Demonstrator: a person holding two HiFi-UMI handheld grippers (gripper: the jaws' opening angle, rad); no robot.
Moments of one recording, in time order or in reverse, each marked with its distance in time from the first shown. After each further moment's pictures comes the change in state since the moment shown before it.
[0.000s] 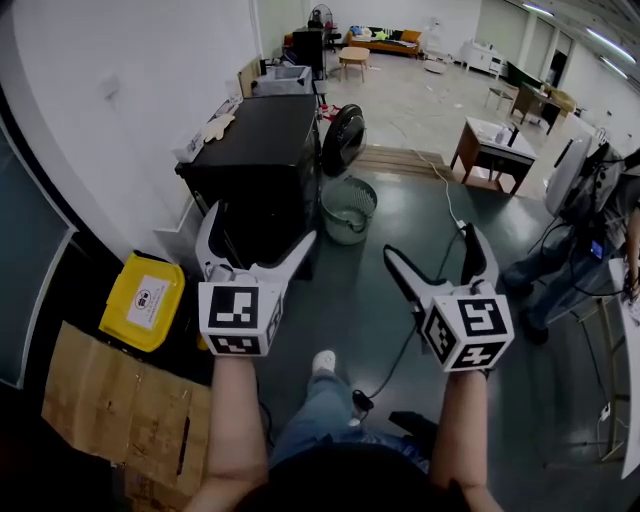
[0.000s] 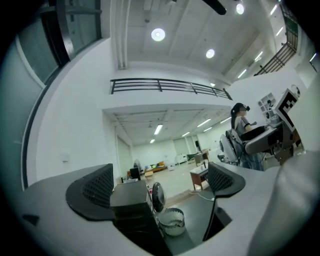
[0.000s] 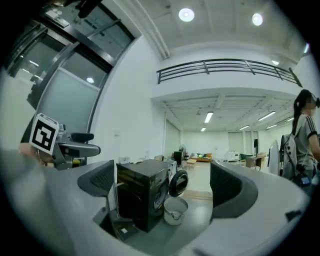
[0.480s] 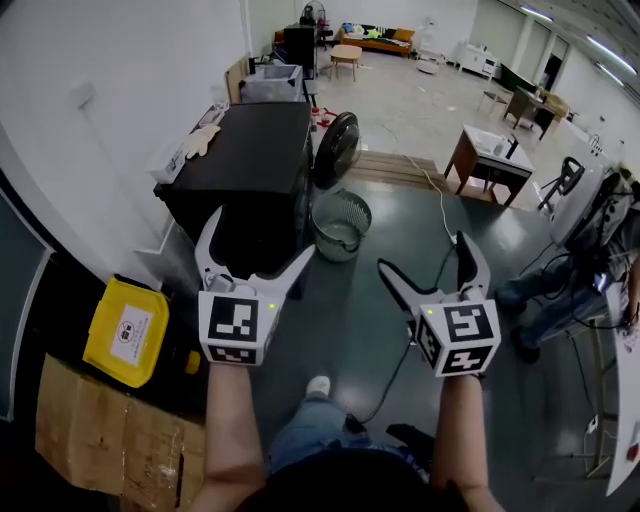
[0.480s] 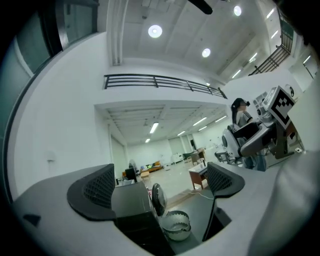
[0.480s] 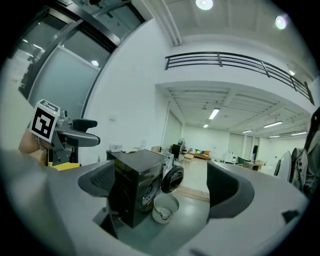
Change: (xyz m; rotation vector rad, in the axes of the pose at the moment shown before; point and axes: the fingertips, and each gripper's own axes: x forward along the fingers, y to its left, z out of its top) left arm 0.131 0.059 -0.043 0.016 0.004 -0.073; right arm 0.151 -0.021 -0.015 -0.127 0.126 -0.007
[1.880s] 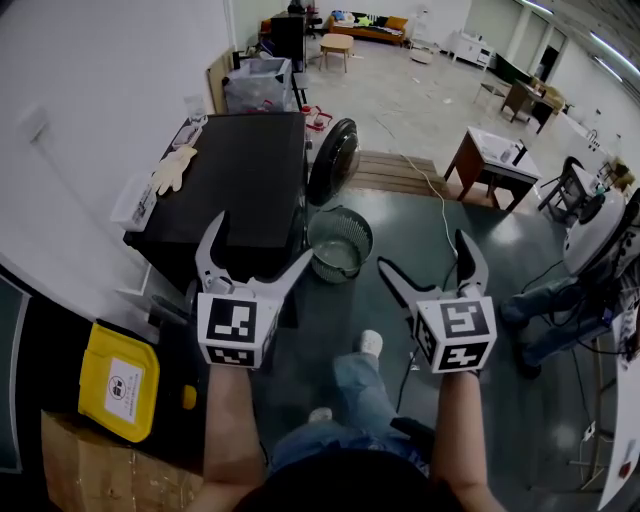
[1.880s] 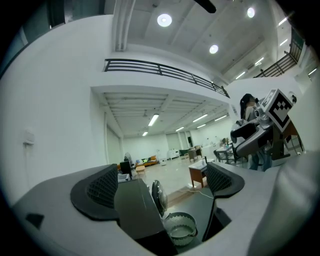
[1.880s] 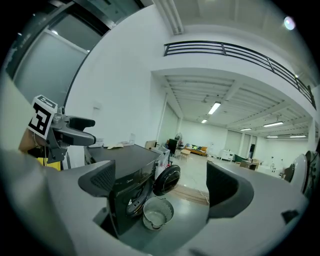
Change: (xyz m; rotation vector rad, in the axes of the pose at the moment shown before) left arm 0.193 0.084 -0.069 -0.060 0.058 -0.057; right arm 0.211 -0.057 -0.005 -0.017 0.076 -0.040
